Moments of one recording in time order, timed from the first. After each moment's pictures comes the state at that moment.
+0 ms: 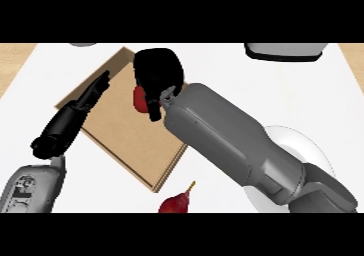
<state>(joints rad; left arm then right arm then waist) -0.26 0.22 0.00 -1.52 -0.15 -0.24 -0.08 -1.23 0.00 0.63 -0.85 0.49 0.08 0.62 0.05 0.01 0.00</state>
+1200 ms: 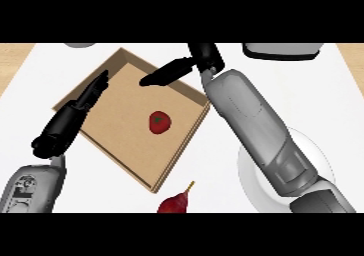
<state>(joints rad) -0.26 0.21 0.01 -1.52 -0.16 -0.24 -0.07 -1.12 0.00 0.18 -0.75 -0.07 -0.19 0.07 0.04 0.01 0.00</state>
